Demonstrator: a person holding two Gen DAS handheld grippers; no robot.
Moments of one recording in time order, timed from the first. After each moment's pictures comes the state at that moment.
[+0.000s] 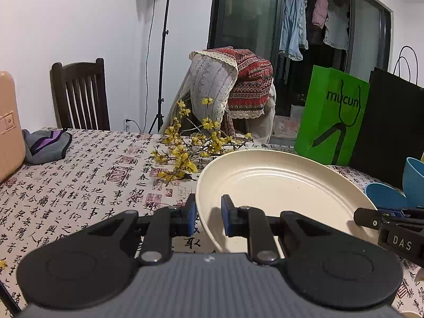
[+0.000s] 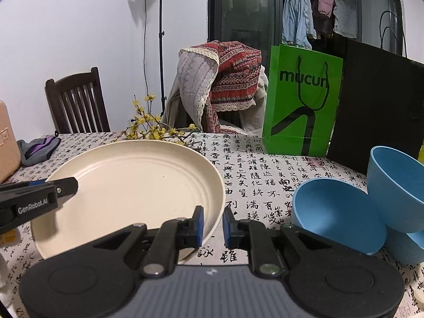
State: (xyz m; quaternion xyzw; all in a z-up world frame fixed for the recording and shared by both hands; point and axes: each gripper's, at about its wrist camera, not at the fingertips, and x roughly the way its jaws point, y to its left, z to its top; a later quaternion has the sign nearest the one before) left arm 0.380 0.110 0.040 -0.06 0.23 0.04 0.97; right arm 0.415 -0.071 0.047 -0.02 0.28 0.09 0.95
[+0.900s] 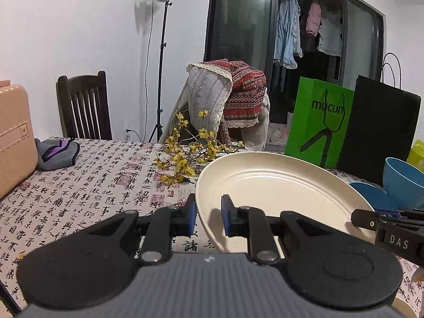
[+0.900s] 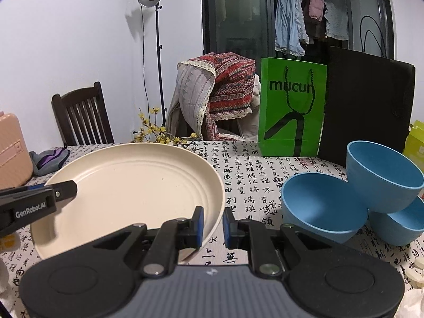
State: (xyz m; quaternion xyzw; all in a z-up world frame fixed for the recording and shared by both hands) left arm 0.329 0.100 0.061 -0.05 0.21 0.04 0.98; right arm 0.367 -0.082 0.062 0.00 0.26 0.09 0.96
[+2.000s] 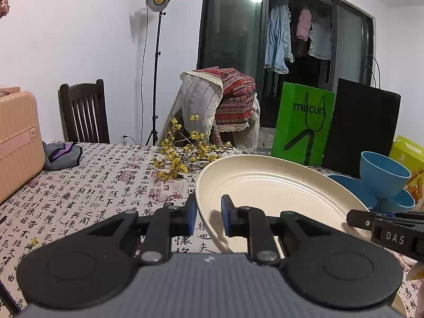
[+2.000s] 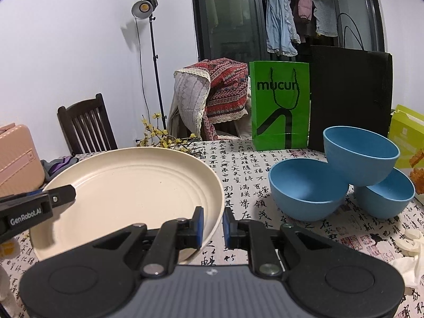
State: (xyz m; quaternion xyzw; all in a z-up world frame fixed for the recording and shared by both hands) left arm 0.269 0.083 0.070 -0.04 0.20 0.02 0.98; right arm 0.314 -0.107 0.063 0.03 0.25 0.09 0.96
